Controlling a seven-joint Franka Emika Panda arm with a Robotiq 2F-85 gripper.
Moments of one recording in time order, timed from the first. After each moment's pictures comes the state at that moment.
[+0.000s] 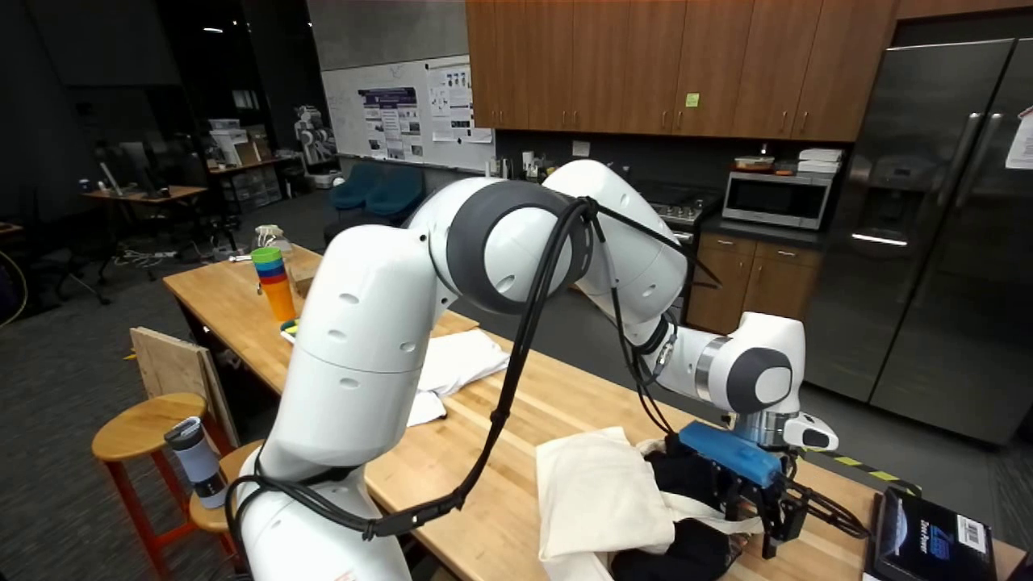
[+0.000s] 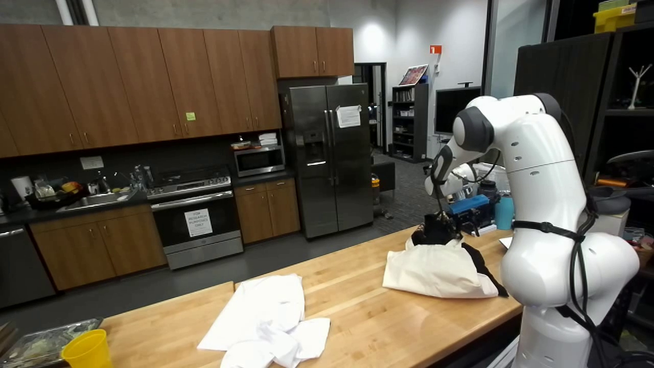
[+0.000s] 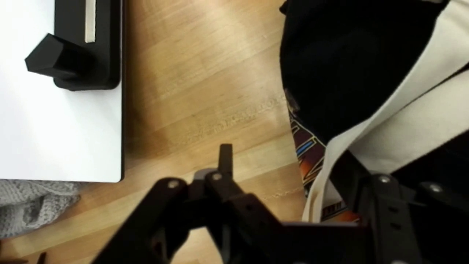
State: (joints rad) arm -0.34 0.42 -0.35 -2.00 -0.19 2.21 0.08
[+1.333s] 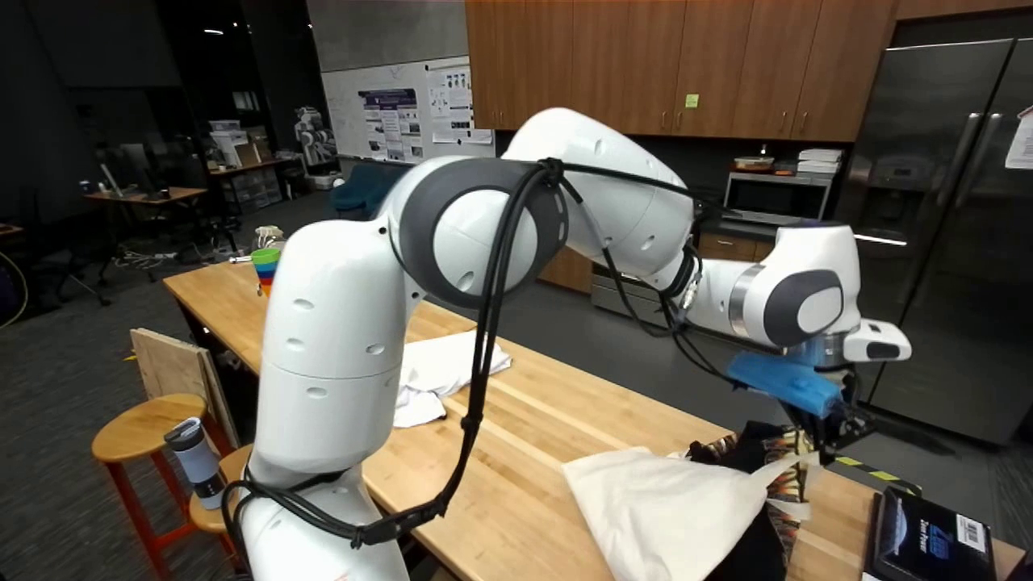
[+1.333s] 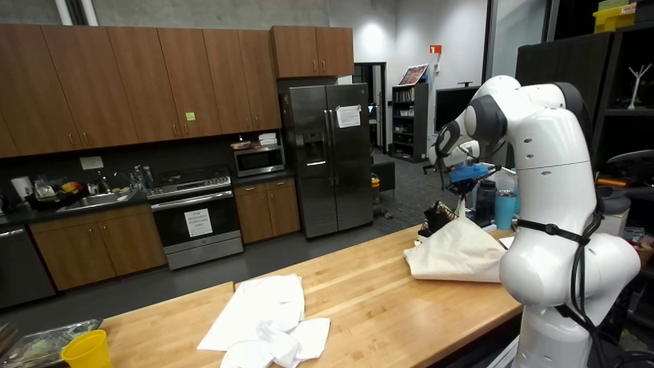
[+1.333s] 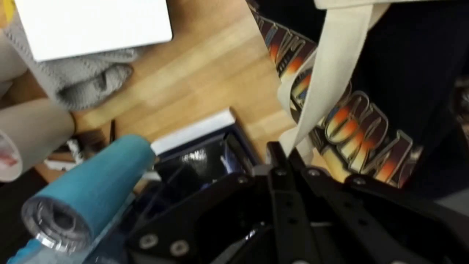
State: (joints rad) arm -0.36 0.30 -0.37 -1.86 -0.16 2.29 0.10
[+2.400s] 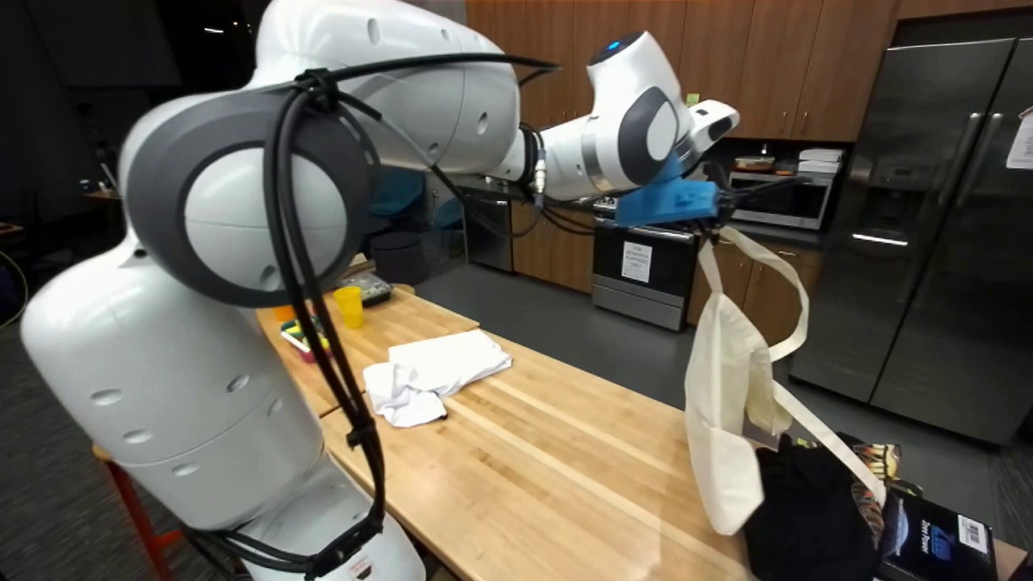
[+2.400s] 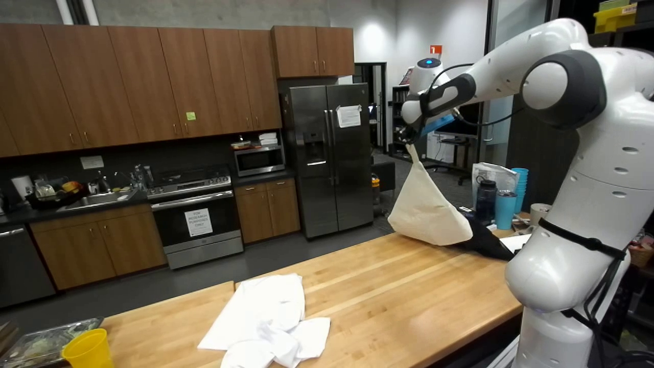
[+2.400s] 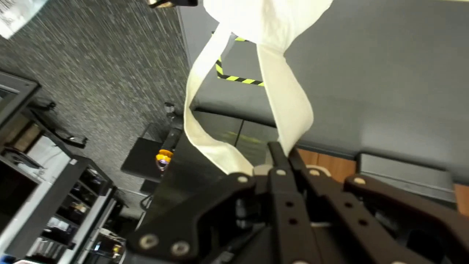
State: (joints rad) arm -0.19 -0.20 -0.16 -2.01 -0.32 2.47 -0.02
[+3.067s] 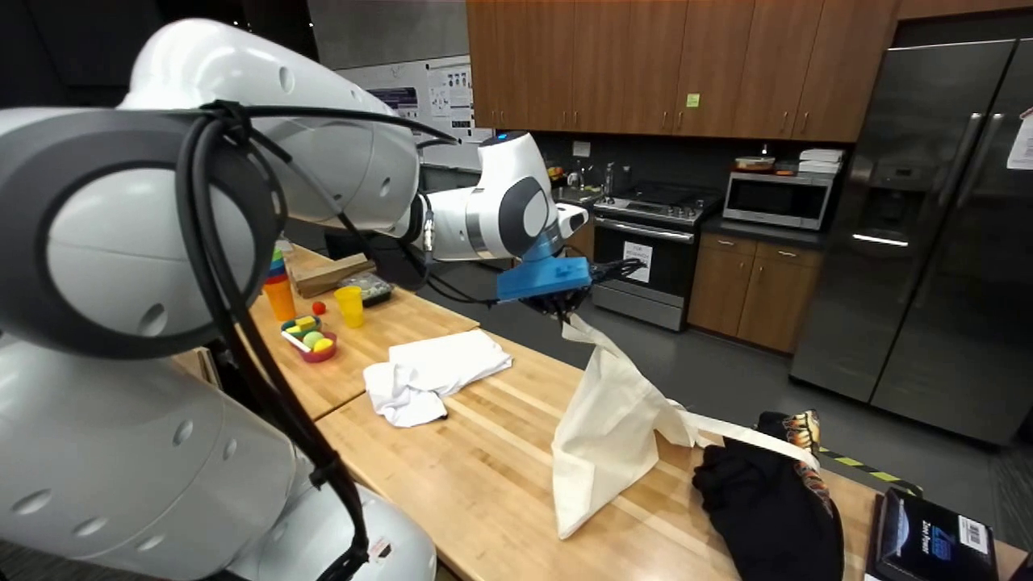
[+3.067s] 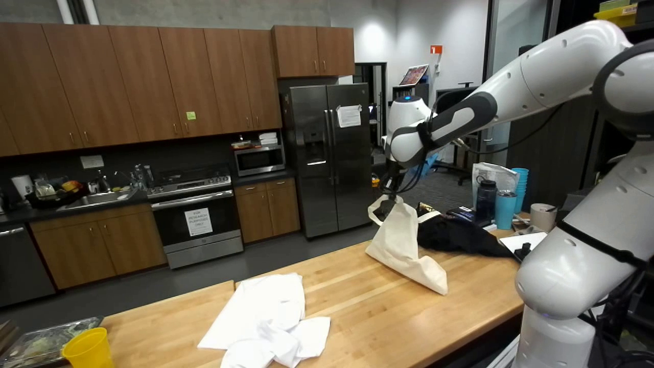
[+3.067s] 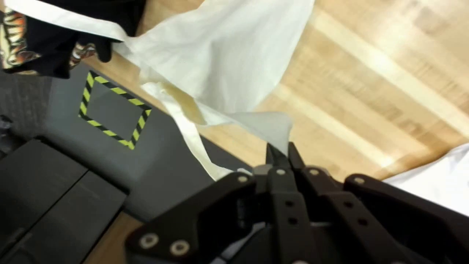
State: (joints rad) arm 0.02 -0.43 -0.05 -2.46 -0.22 2.34 -0.27
